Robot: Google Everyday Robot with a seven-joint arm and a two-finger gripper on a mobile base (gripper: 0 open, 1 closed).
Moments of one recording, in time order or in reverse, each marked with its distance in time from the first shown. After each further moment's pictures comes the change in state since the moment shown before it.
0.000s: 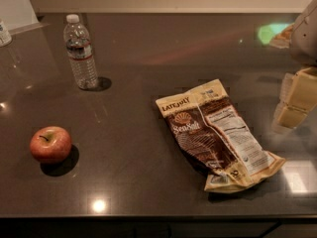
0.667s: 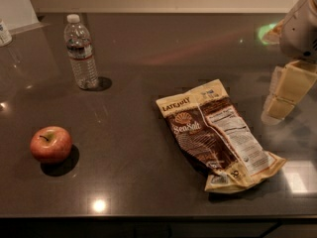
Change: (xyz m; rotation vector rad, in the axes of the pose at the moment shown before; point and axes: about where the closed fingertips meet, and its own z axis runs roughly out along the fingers) arm -0.011 -0.014 0.008 -0.002 -0.027 0.010
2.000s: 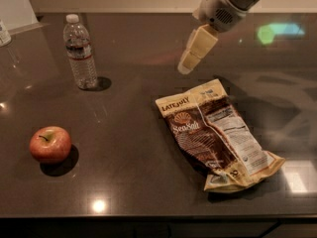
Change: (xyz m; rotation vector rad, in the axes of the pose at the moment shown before) arm -0.157 -0.102 0.075 -0.029 -0.330 -0.008
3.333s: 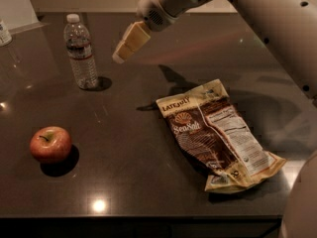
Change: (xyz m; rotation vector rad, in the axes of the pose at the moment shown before) arm -0.126 -0.010 0.088 -0.027 -0.271 0.008
